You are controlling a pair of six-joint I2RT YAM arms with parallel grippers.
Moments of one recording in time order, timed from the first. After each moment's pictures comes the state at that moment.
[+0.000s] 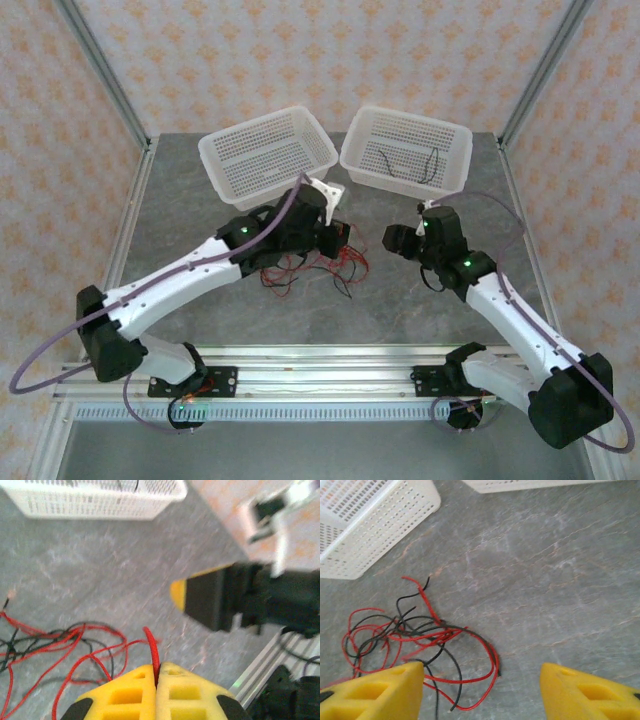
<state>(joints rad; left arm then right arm) -0.87 1.39 1.38 -0.58 0.00 -0.48 0.39 1.01 0.74 -0.41 -0.10 0.59</state>
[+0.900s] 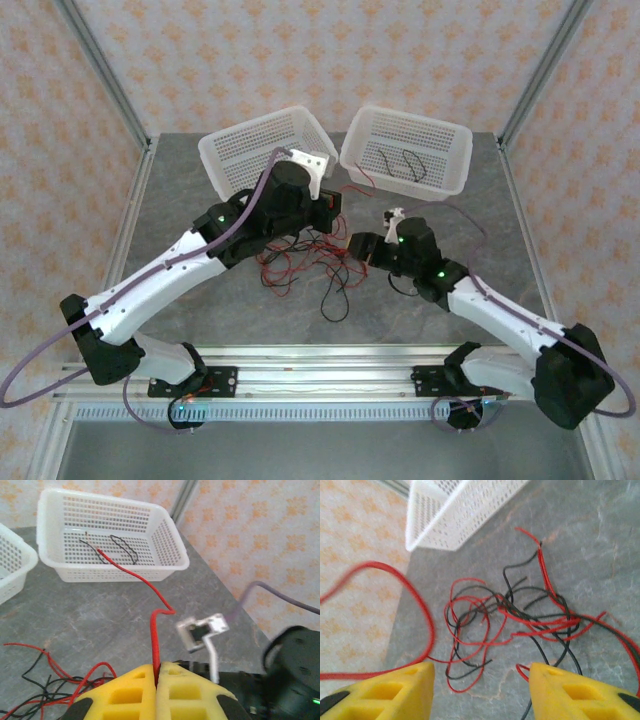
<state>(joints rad) -0.83 1.38 1.53 -0.62 -0.12 -0.46 0.59 1.07 0.63 -0.02 -0.23 0.82</state>
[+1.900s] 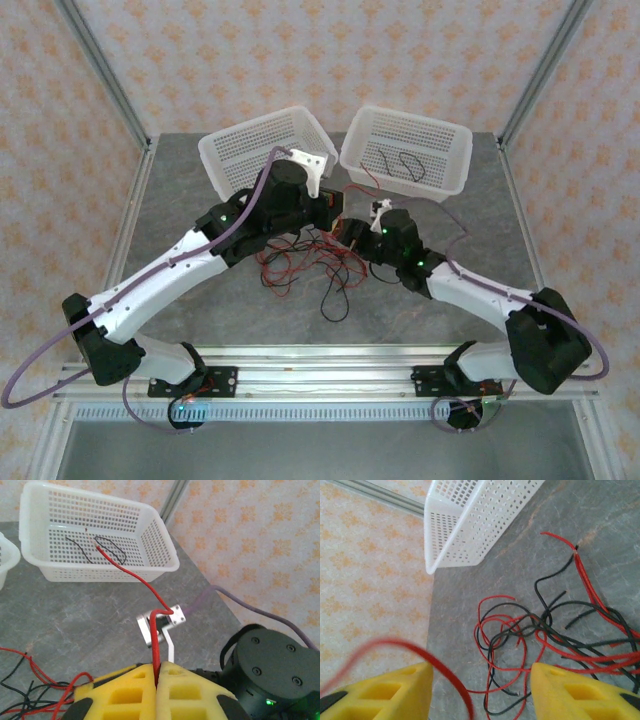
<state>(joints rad) -0.80 1.38 1.47 -0.53 -0.02 -0.49 0.62 1.31 0.70 0.21 -0.25 1.03</state>
